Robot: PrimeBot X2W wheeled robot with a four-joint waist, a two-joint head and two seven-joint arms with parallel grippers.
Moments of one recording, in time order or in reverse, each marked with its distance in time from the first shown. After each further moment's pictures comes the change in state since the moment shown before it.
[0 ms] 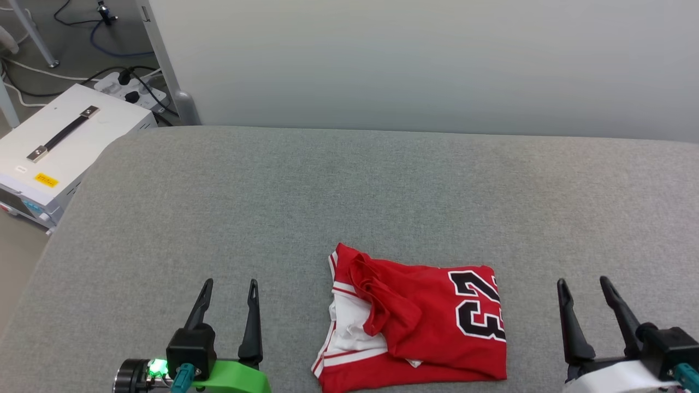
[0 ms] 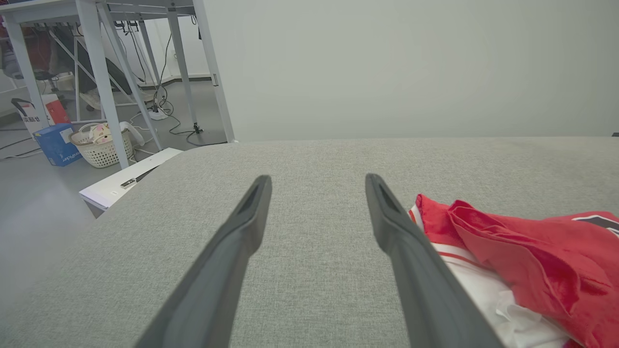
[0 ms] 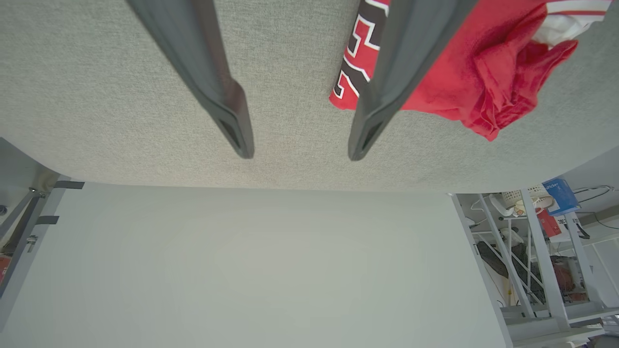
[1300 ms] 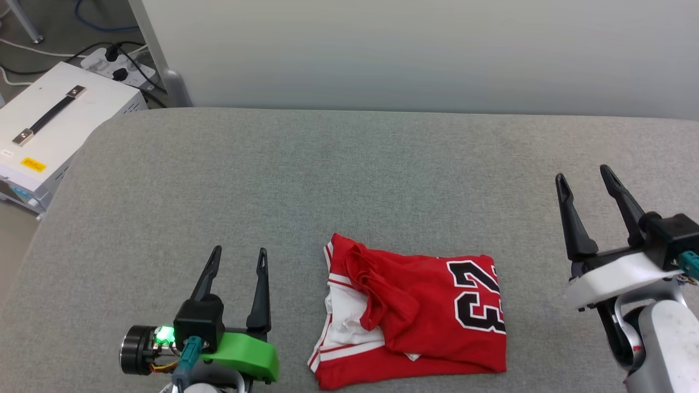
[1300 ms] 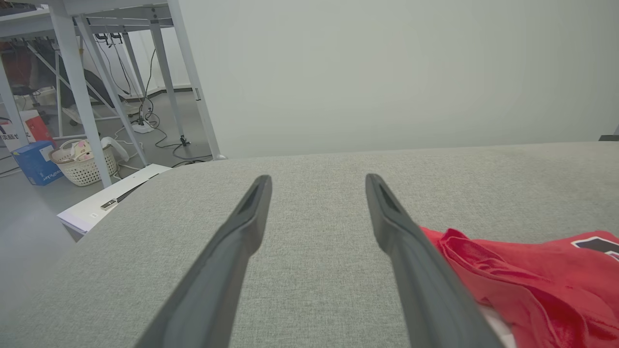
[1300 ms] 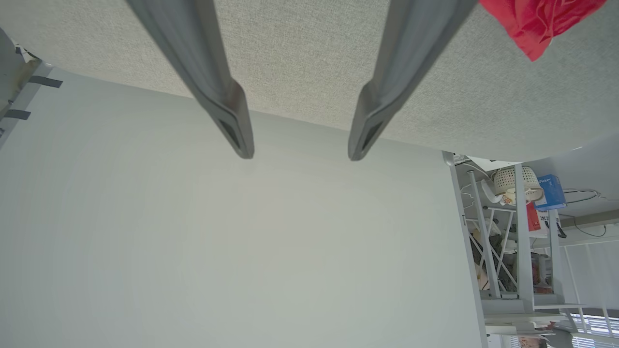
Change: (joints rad) left arm -0.092 0.002 -0.029 0.006 0.008 0.003 0.000; right arm -0.382 -0.152 0.112 0.154 0.057 0.000 0.009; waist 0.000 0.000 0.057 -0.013
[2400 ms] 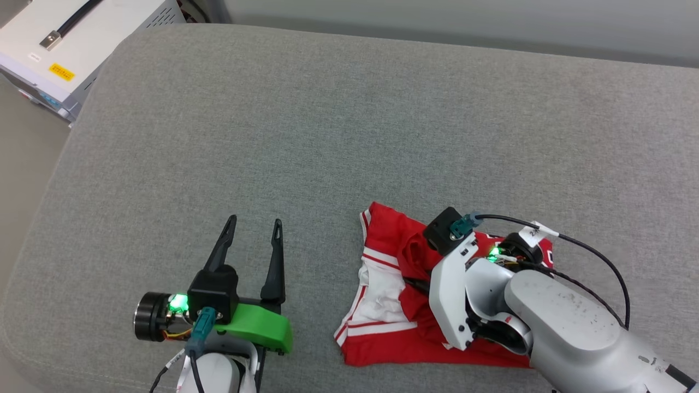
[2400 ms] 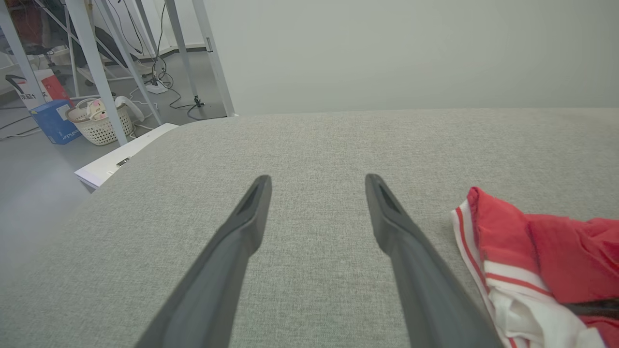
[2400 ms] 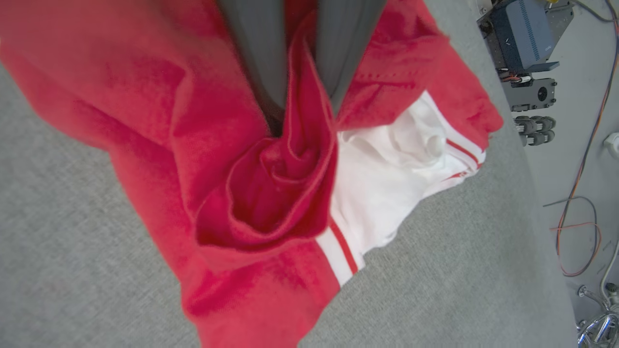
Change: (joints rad) left arm -0.096 -0.002 -0.048 0.026 -0.018 0.011 0.000; right arm -0.393 -0.077 0.888 0.263 0.542 0.000 0.644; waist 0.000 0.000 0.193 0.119
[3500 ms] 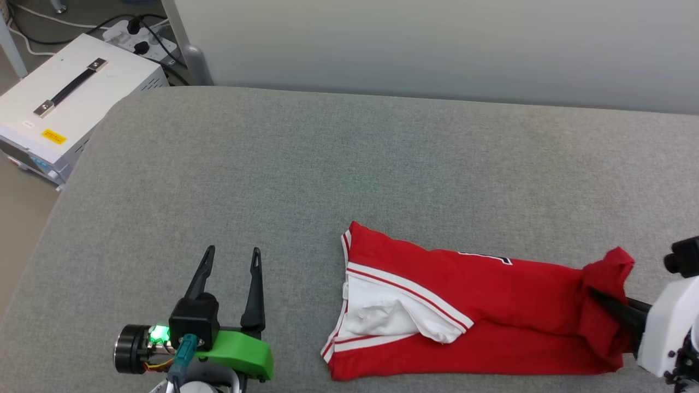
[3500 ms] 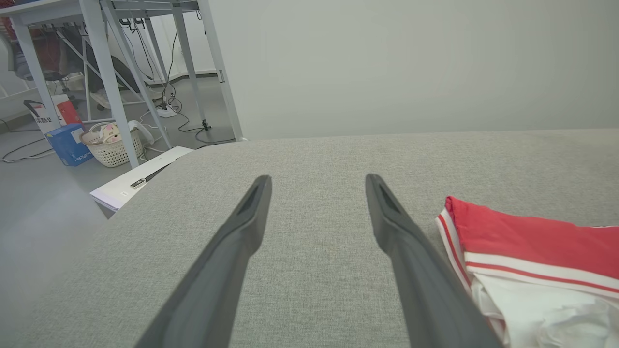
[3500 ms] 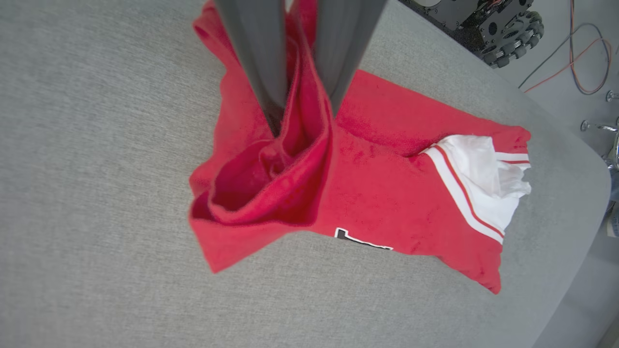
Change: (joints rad) left arm 0.087 0.061 0.001 -0.021 -0.035 0.045 0.000; right arm 0.584 -0.350 -0.760 -0.435 0.199 0.000 0.135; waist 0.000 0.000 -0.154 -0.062
